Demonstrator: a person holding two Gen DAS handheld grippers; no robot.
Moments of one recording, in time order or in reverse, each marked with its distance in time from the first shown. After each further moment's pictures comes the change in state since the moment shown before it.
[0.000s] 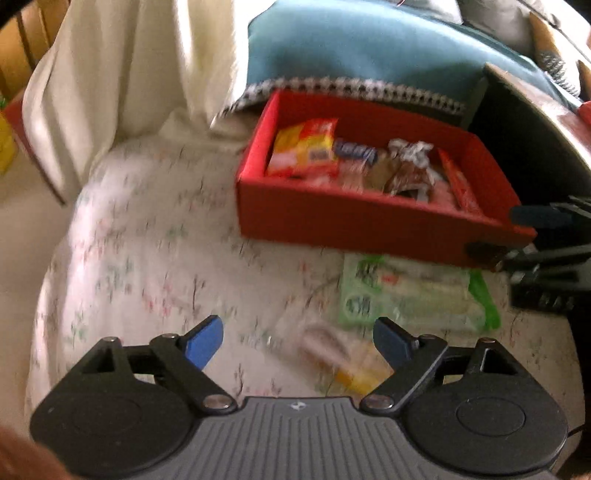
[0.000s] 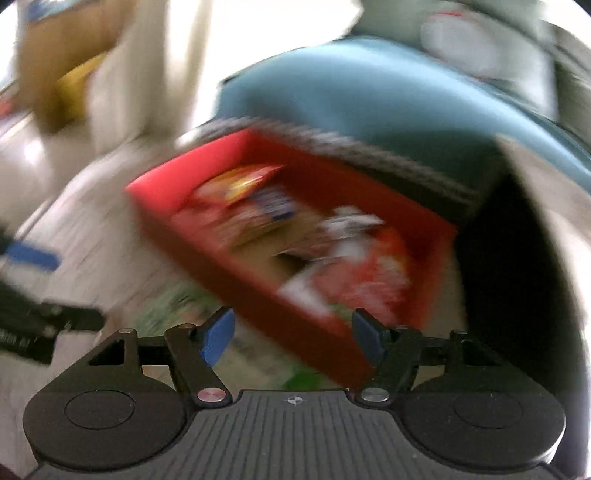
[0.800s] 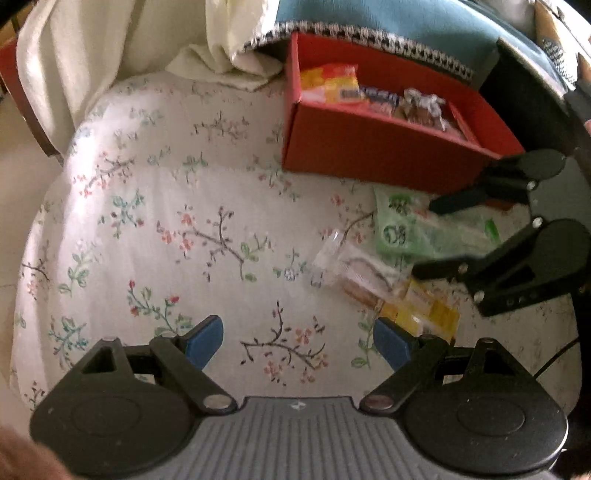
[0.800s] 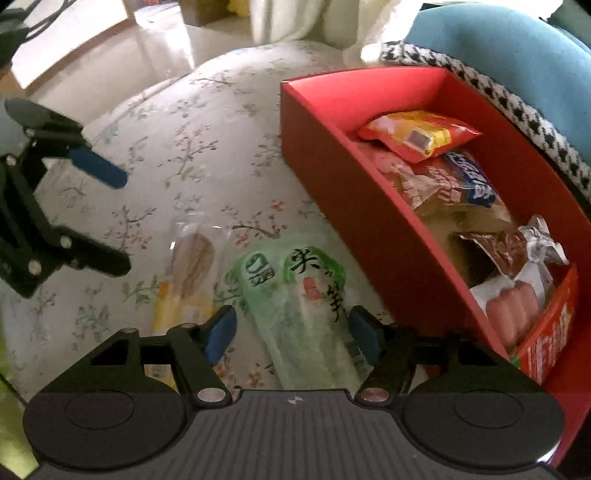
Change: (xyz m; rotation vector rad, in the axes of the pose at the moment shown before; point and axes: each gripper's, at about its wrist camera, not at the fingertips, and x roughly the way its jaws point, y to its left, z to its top) left arm 0.016 0.043 -0.019 -0.013 0.131 -0.091; right arm 0.067 0.040 0.017 -0.333 0.227 0.353
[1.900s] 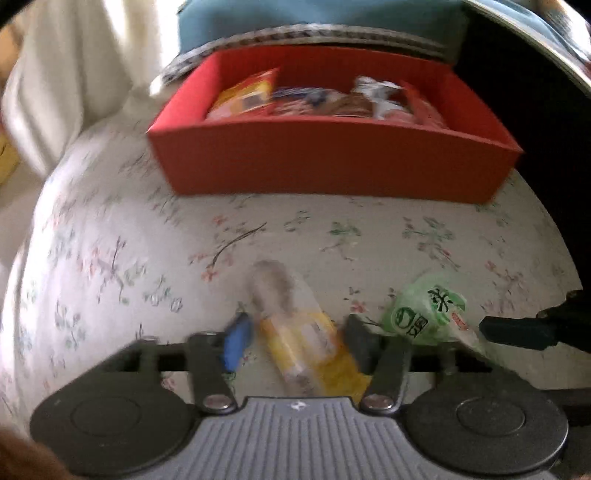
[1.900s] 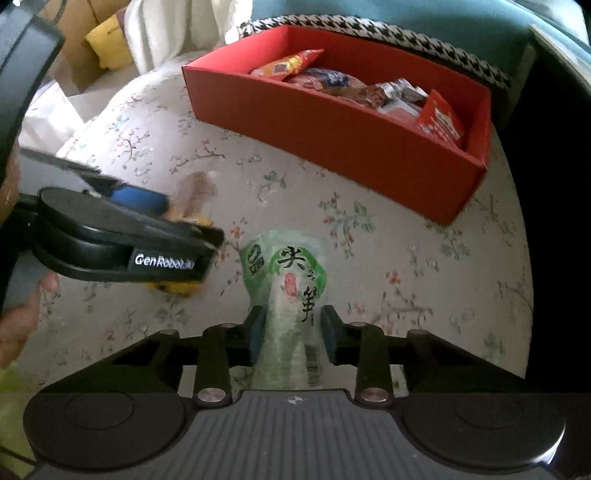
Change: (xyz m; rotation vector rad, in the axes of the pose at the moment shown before) left arm 0.033 -0.128 0.005 0.074 -0.065 0.168; right arm -0.063 0.022 -0.107 0.456 -0.042 -0.159
